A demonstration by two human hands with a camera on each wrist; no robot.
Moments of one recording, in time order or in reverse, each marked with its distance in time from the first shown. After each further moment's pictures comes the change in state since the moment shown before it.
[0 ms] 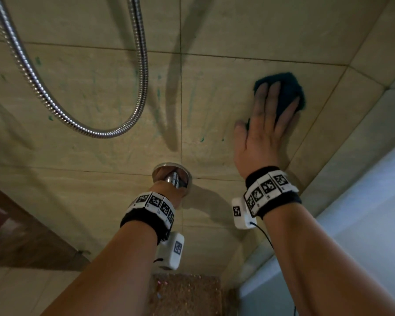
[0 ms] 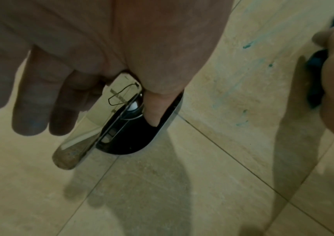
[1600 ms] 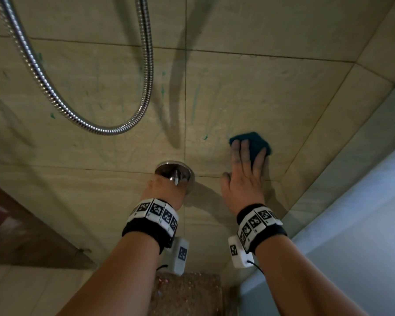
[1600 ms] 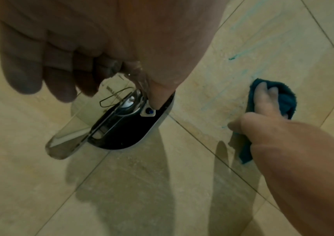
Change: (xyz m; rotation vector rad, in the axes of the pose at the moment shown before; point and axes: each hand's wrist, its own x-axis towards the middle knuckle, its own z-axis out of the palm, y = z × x) left_hand -0.003 -0.012 0.011 -0.174 0.252 -0.077; right_hand -0.087 0.016 0.045 -0.053 -0.414 0.049
